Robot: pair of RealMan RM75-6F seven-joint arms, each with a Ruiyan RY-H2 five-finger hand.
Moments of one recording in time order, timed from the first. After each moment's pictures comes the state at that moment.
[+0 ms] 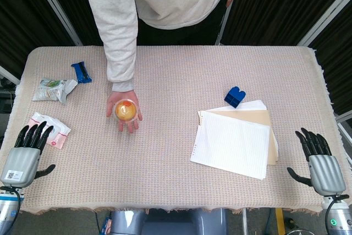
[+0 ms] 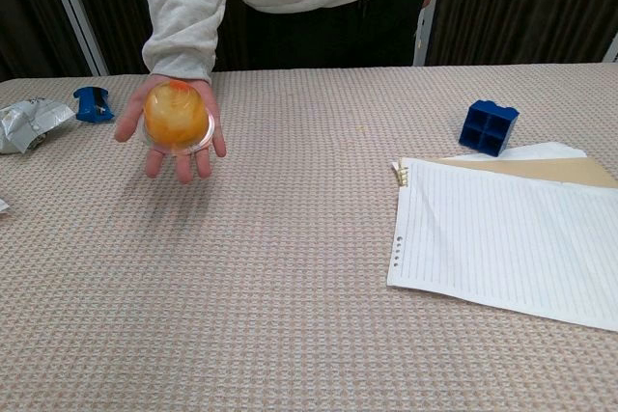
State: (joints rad) left arm -0.13 -1.17 0.00 -1.72 1.51 1.46 0.33; right arm 0.08 -1.13 0.04 -1.62 -1.53 1.47 0.00
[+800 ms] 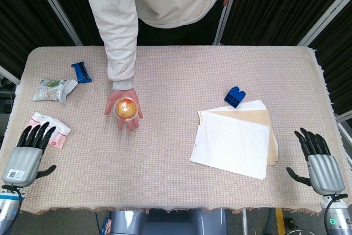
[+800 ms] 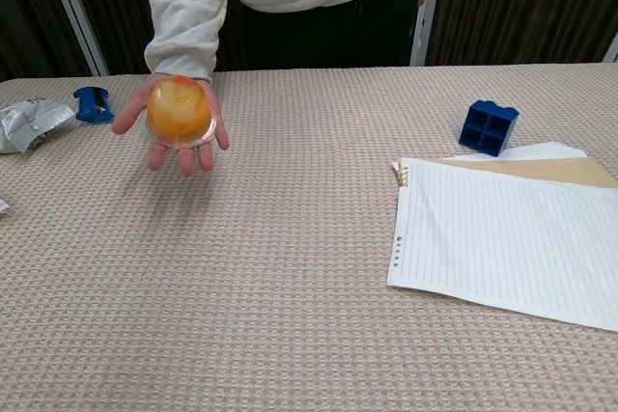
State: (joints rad) left arm -0.14 -1.15 0.00 -1.73 1.50 1.41 0.34; right arm 0.08 -1.13 0.05 -1.63 -1.52 1.46 0.00
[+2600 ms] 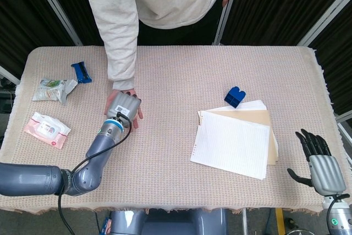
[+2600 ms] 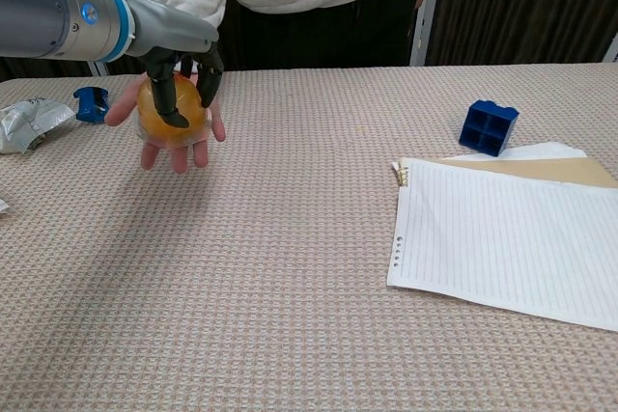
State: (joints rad) left arm -1.22 -1.34 -0.21 -1.81 0.16 1.07 1.13; right arm 0.08 -1.11 0.04 -1.63 -1.51 1.45 0.03
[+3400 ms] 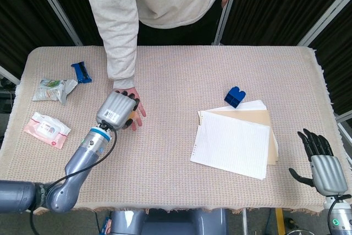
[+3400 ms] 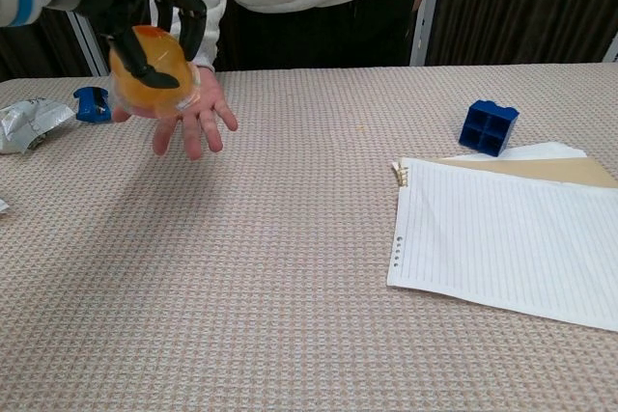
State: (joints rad) left arm -1.03 -1.19 -0.11 -2.03 0.69 1.20 0.86; right arm 0.08 -1.11 0.04 -1.63 -1.51 1.45 0.02
